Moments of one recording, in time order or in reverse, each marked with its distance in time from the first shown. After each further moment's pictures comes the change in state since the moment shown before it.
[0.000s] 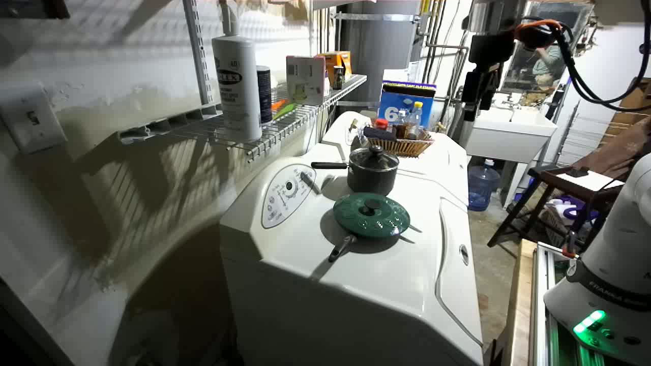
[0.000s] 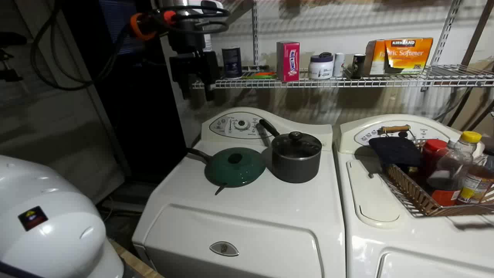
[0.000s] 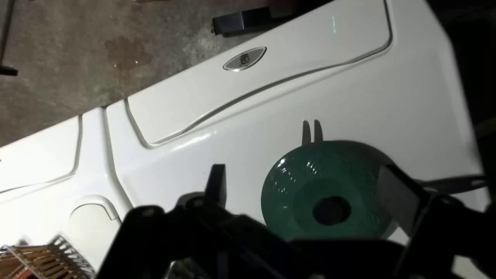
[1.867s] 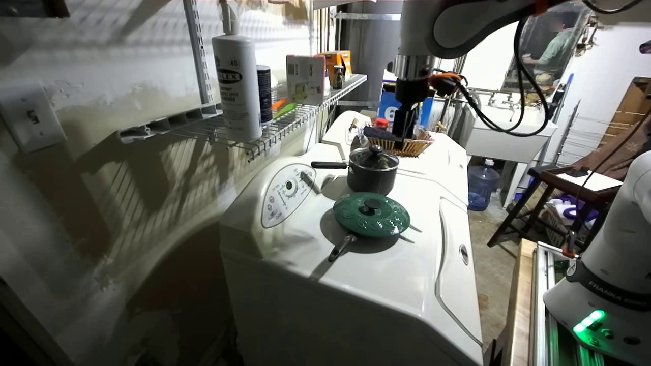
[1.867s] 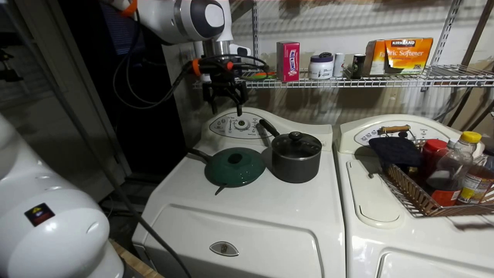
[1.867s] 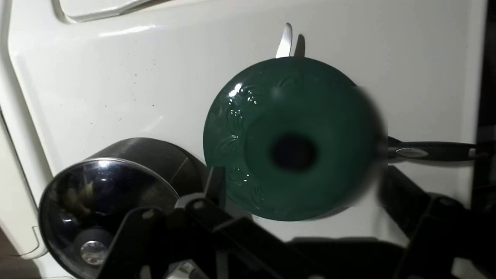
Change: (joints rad) arm 0.055 0.445 -0.020 0.136 0.020 0.357 -0.201
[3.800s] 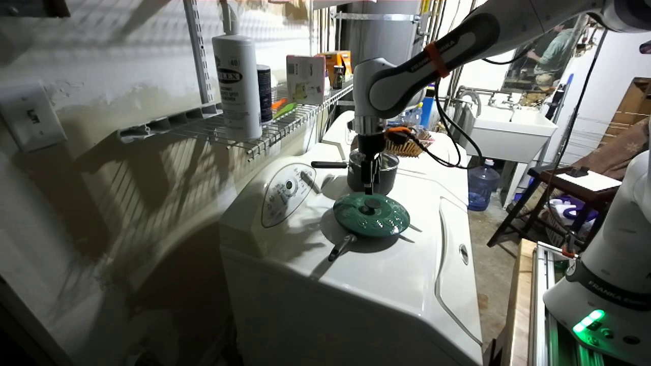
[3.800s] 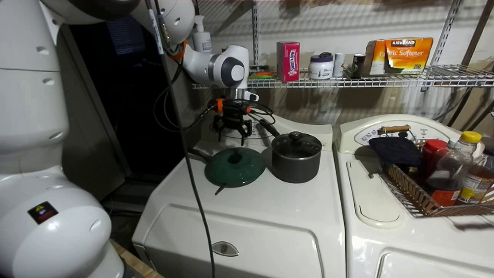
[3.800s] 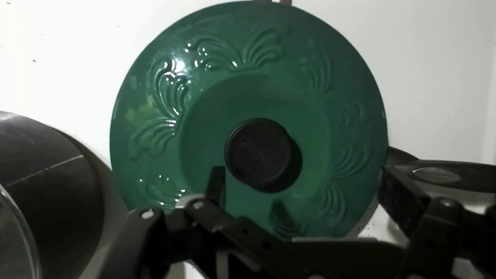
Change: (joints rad) arm 0.024 0.431 -0.005 0.174 0.107 0.099 -0.177
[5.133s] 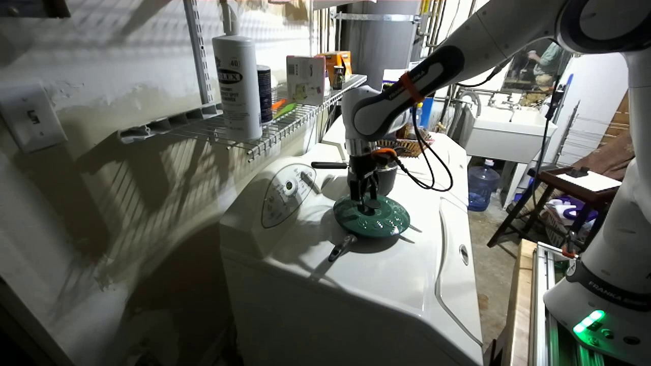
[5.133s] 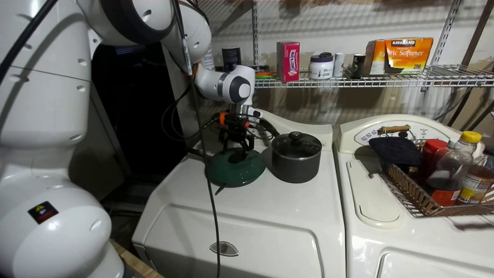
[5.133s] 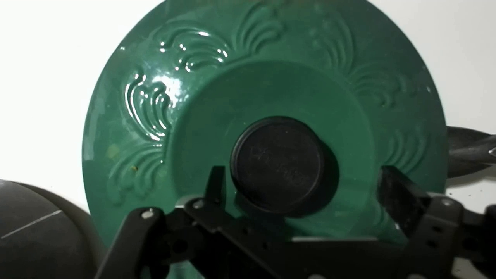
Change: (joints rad) arm 0.000 0.173 -0.007 0.091 -0.001 0.002 0.187
